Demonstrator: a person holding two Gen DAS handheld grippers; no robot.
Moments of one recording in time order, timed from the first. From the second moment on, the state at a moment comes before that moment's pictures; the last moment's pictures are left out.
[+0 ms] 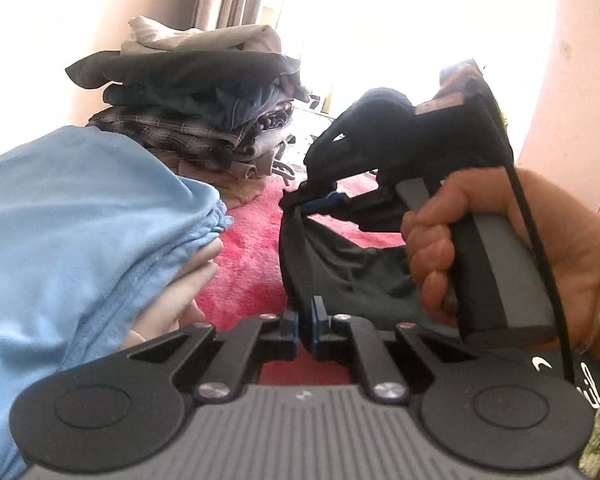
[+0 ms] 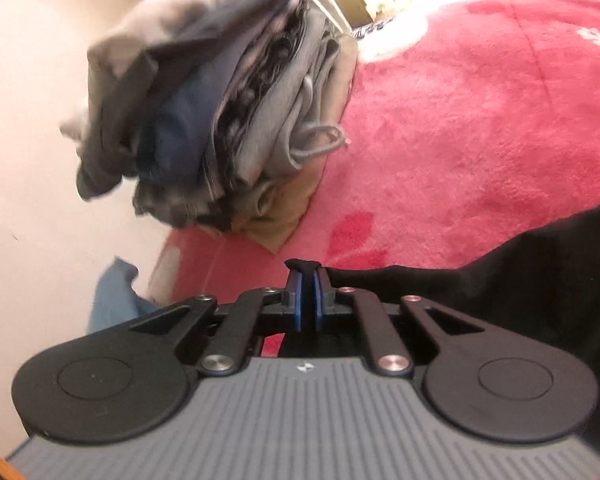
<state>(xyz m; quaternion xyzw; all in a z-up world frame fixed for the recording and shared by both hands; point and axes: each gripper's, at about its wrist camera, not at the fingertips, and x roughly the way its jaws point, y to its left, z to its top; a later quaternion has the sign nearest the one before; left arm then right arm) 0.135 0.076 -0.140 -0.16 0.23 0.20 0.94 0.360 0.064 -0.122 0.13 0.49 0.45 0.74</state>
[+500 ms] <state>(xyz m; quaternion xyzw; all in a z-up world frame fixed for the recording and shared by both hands) 0.129 0.074 -0.161 -0.13 0.29 0.25 0.91 0.375 0.085 -0.150 0.16 0.48 0.46 0.73</state>
